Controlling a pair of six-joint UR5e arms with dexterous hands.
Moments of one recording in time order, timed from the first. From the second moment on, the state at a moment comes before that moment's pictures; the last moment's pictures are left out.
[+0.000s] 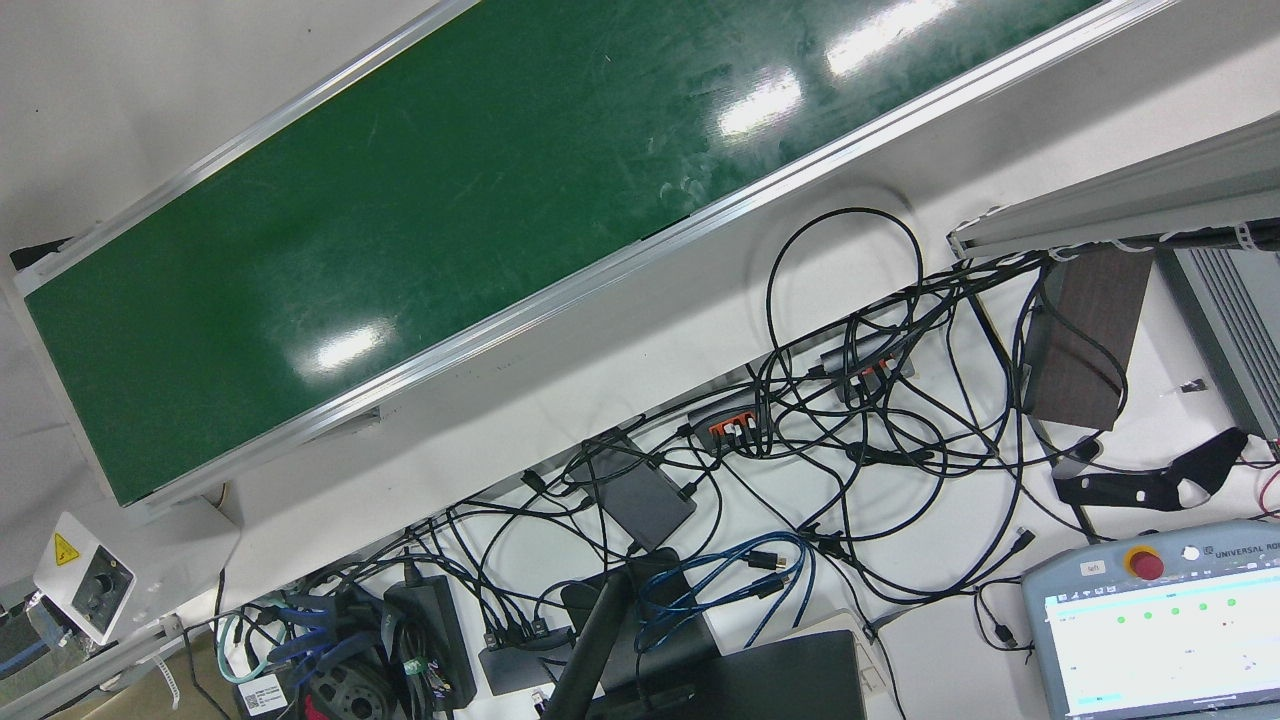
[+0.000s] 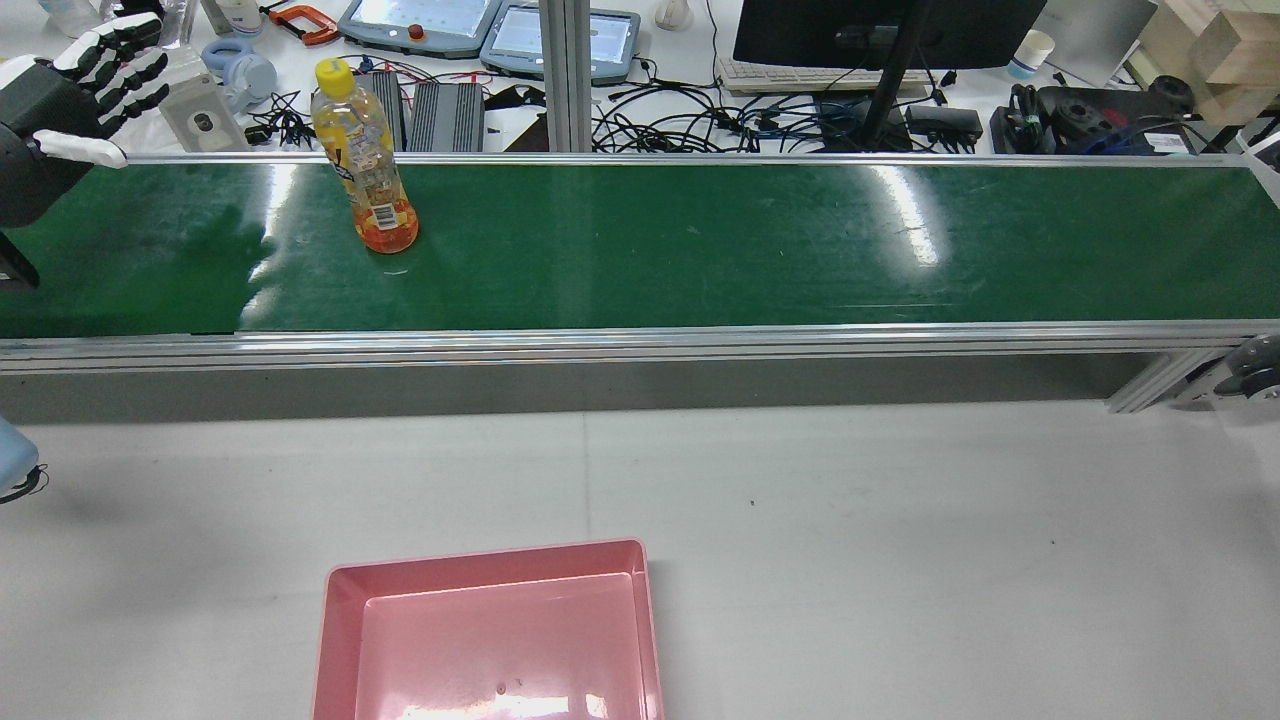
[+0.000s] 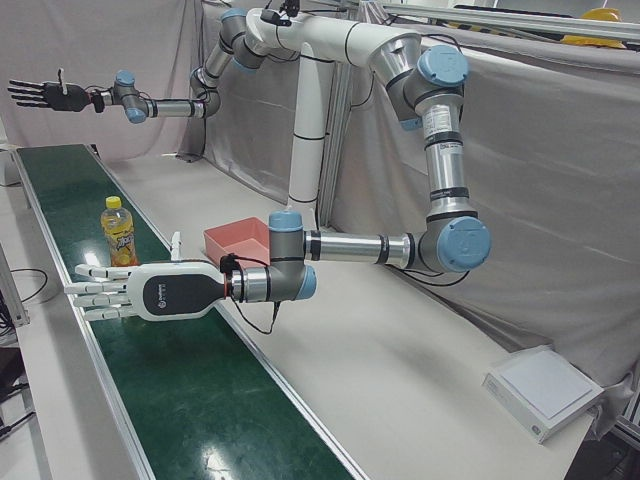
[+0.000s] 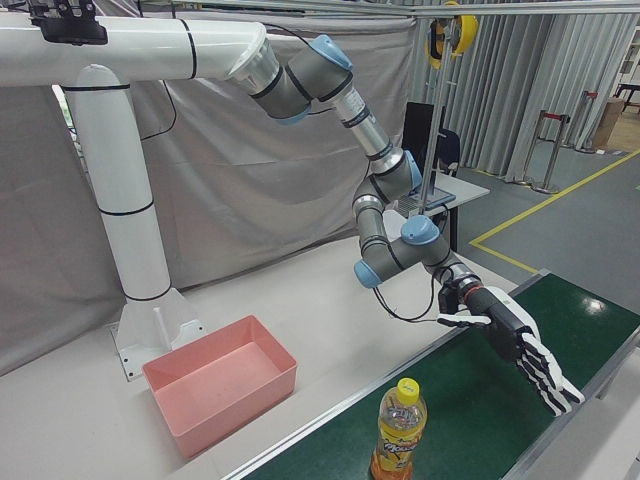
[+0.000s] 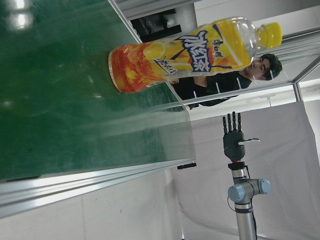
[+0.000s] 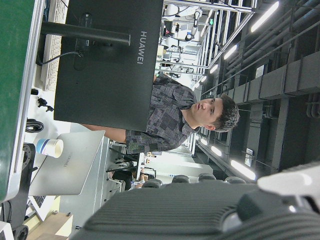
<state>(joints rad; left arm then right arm) -1.08 -1.89 -1.68 0.09 1.34 0.39 1.57 -1.50 1.58 -3.21 -1.58 -0.10</state>
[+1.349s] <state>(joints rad) -1.02 -1.94 -1.64 0.07 1.34 0.38 1.57 -1.50 1.58 -3.21 -1.58 -0.10</state>
